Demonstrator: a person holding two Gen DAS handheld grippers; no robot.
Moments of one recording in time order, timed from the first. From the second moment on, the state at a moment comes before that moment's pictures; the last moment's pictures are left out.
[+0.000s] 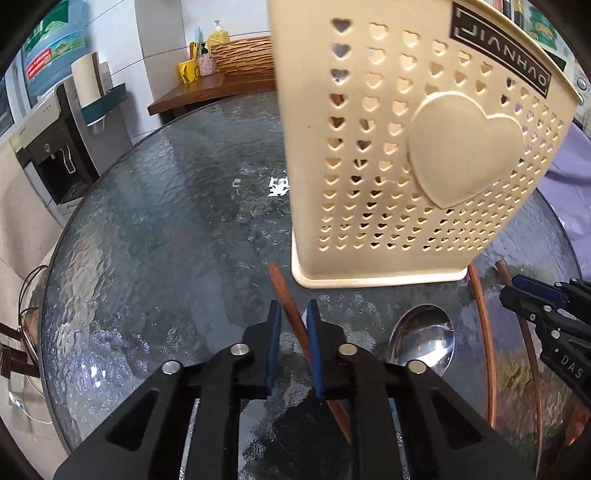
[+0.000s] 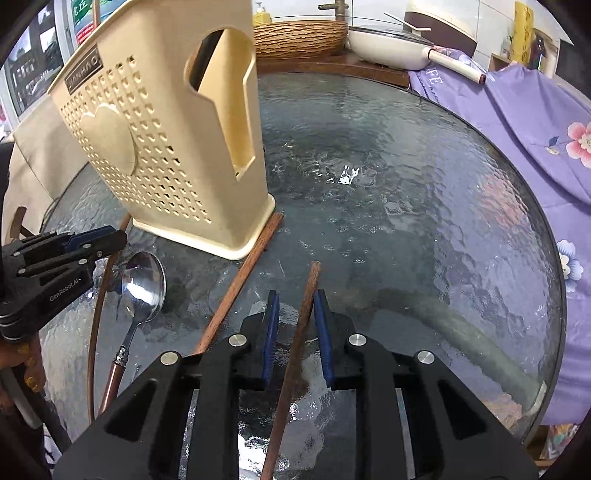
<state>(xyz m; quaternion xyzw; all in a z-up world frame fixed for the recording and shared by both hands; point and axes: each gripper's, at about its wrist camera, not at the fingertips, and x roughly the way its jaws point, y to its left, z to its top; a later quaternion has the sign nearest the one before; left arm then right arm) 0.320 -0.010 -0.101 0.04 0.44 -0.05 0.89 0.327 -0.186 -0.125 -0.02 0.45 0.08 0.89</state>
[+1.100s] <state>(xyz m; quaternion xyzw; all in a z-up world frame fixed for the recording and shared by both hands) 0.279 0.008 -0.043 -0.02 0.37 -0.09 0.93 0.295 -0.219 -0.052 0.07 0.34 0.17 0.92</state>
